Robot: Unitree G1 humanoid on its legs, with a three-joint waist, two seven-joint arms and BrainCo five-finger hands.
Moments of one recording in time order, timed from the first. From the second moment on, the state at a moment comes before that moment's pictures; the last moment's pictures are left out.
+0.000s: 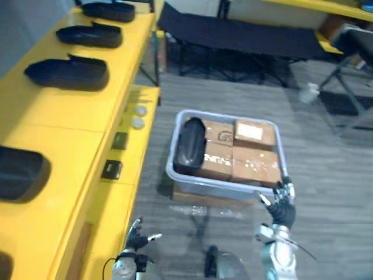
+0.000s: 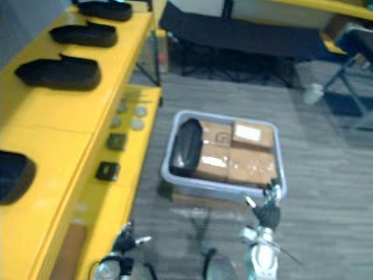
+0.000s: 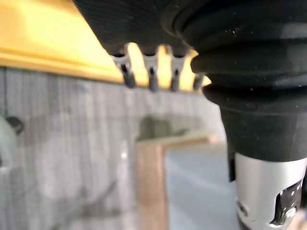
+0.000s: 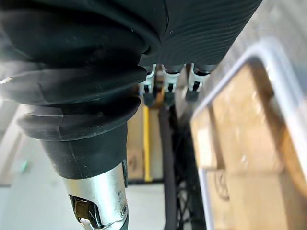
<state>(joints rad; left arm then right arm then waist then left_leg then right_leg) 0.23 0.16 -0.12 0.63 0.00 -0.13 0.16 0.29 -0.04 0.03 0.10 0.21 -0.43 -0.29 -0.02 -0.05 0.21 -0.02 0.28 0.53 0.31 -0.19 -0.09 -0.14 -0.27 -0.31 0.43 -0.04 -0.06</state>
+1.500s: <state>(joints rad) 0.24 0.10 -0.01 0.65 -0.02 -0.25 0.22 0.11 -0.03 -0.09 0.29 0.44 -0.35 -0.22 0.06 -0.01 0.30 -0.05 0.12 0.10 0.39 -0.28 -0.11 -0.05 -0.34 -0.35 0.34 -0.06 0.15</state>
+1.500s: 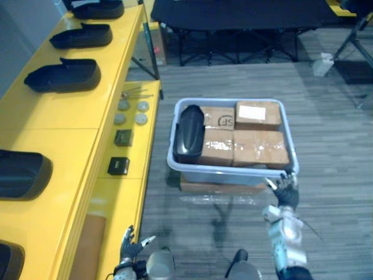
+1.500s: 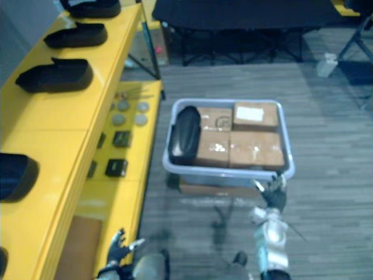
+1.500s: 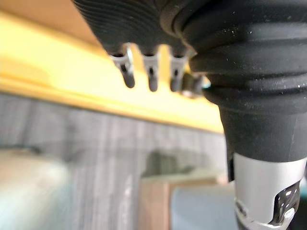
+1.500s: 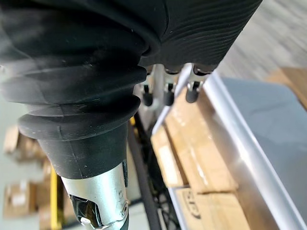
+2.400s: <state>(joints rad) 0.33 0.08 0.05 0.73 -0.06 -0.20 0.21 0.23 -0.04 -0.14 0.20 0.42 -0.33 -0.15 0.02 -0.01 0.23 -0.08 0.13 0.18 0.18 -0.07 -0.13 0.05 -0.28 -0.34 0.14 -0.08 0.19</state>
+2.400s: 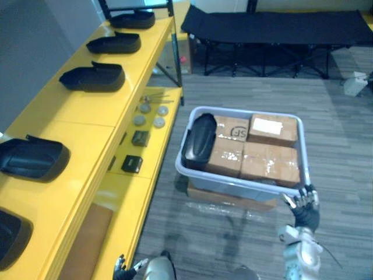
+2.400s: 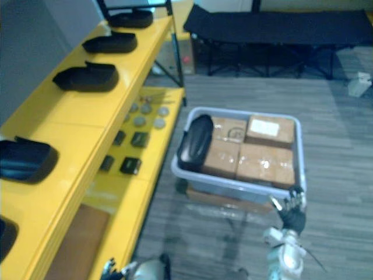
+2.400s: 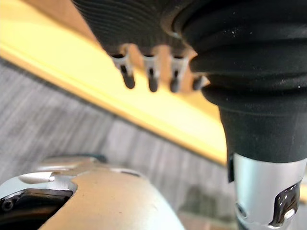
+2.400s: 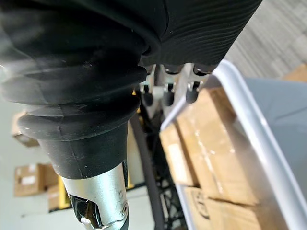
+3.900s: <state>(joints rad) 0.15 0.12 -0.09 0.69 -0.13 -0.19 0.20 -0.20 -0.19 -0.26 0.36 0.44 -0.28 -0.33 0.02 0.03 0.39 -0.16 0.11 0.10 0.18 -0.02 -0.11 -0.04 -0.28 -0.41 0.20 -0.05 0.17</state>
